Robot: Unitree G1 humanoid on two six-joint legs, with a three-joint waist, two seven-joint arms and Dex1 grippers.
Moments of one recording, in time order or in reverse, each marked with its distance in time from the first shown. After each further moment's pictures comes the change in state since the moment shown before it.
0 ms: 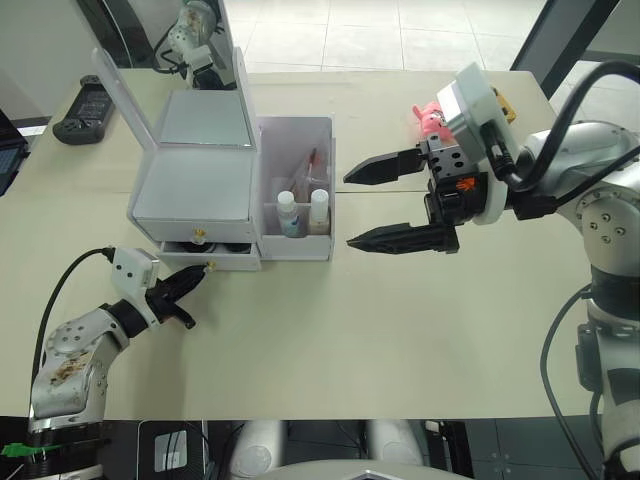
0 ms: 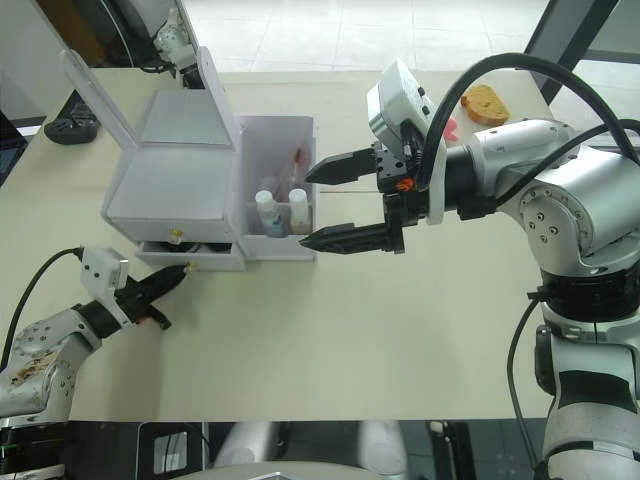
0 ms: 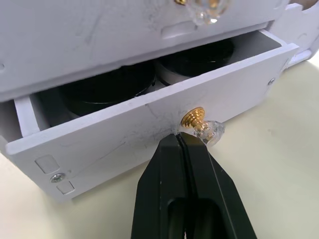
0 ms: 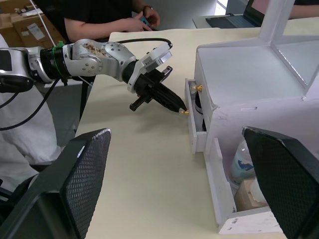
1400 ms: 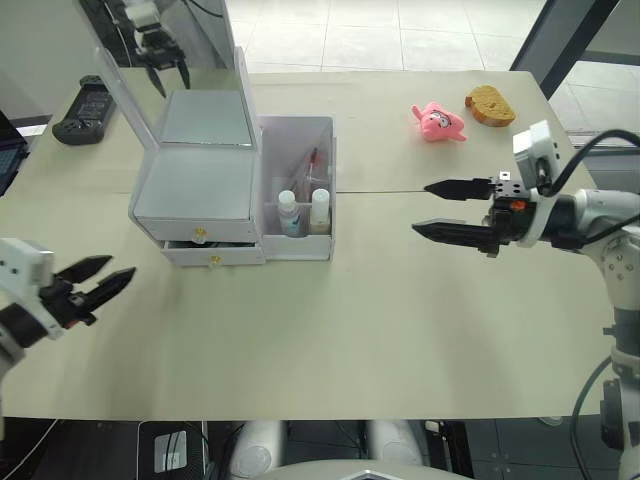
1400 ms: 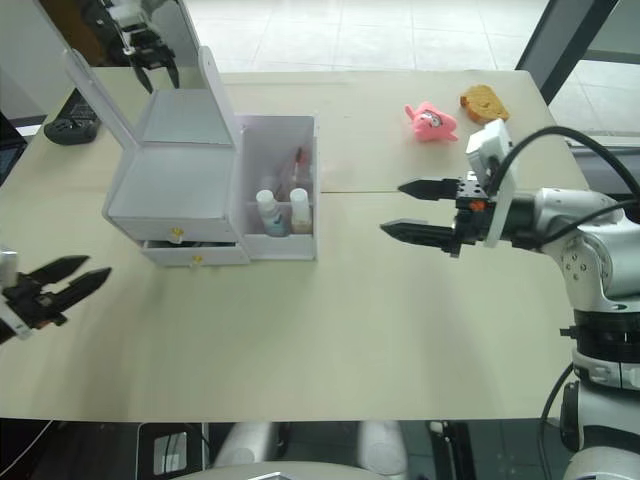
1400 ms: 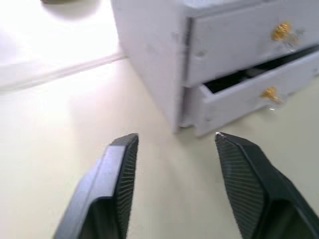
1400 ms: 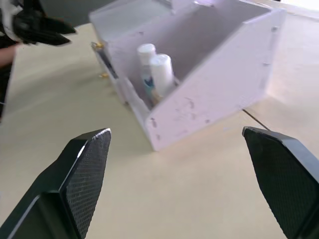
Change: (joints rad) left arm 0.166 0.278 0.393 0.043 -0.152 0.099 -0.122; right arm 0.427 -0.056 -0.240 0.297 -0.142 -0.364 -0.005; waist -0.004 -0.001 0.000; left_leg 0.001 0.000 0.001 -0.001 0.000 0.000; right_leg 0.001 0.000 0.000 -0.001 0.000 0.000
